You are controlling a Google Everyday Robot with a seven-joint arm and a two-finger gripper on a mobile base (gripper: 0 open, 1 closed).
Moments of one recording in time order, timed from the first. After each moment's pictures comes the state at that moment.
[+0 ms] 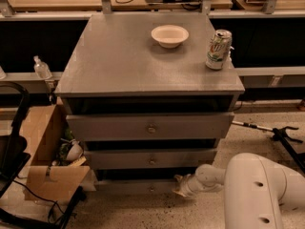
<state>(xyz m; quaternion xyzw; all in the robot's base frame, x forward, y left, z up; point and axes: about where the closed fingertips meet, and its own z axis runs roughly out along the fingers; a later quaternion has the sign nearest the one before) 0.573 -0.132 0.184 -0.63 0.73 0.14 0.23</state>
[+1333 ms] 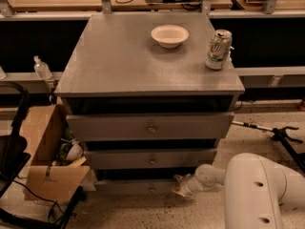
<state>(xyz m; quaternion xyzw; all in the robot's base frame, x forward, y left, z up) 0.573 -0.132 0.184 -0.63 0.73 0.14 0.23</state>
